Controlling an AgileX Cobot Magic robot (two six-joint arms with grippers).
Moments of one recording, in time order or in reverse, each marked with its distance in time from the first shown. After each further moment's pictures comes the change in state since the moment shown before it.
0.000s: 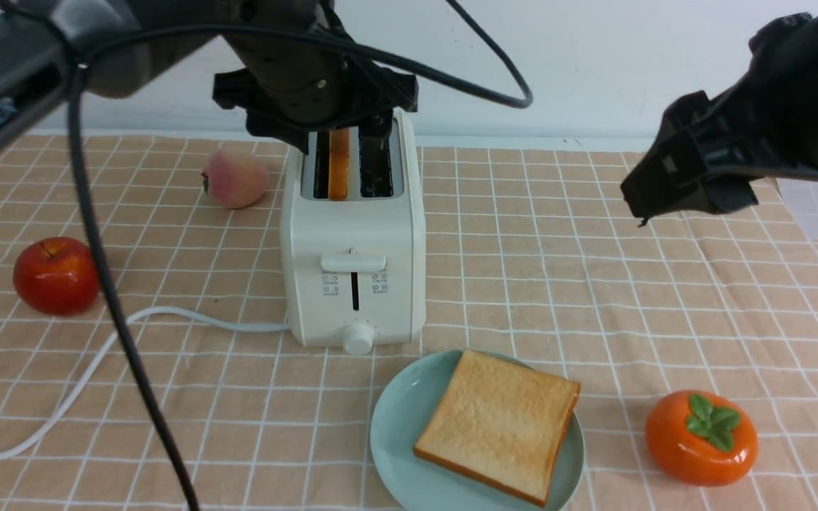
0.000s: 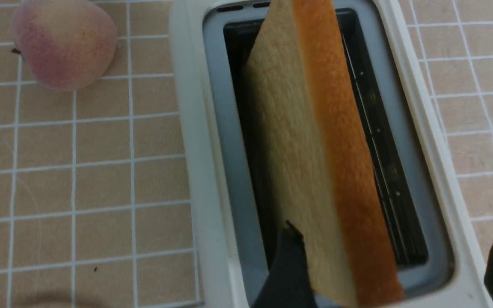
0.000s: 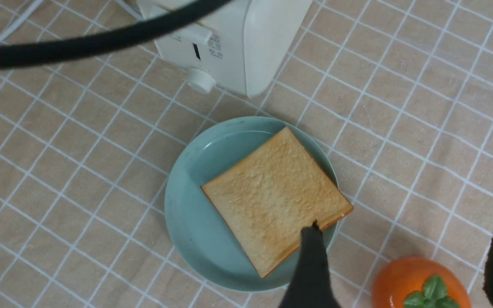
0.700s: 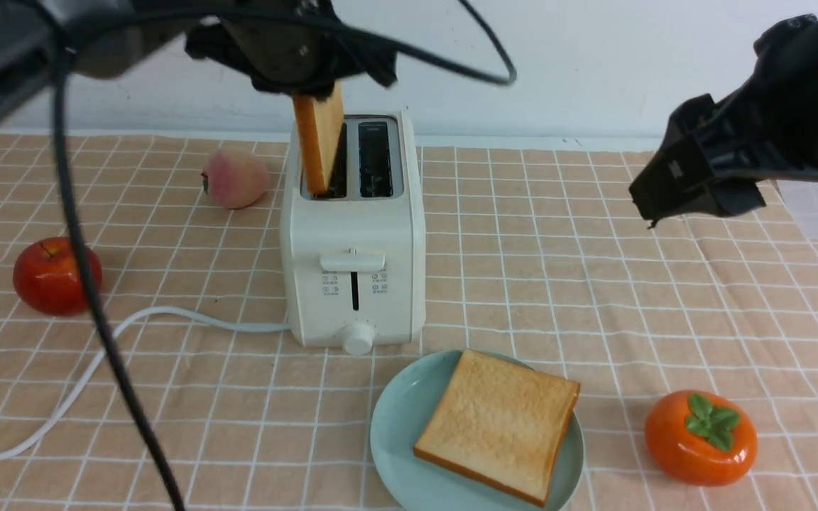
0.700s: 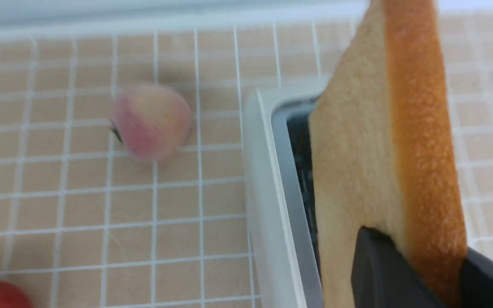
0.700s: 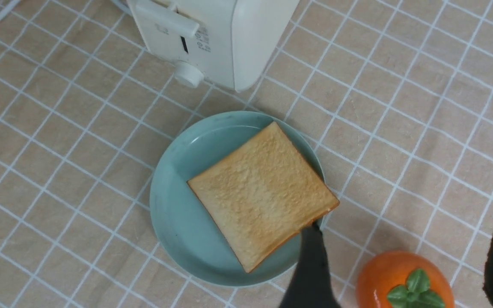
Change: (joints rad) right arm 0.000 0.000 0.000 -0.038 0.011 0.000; left arm 0.000 -0.127 -0.014 0.146 0.017 -0.034
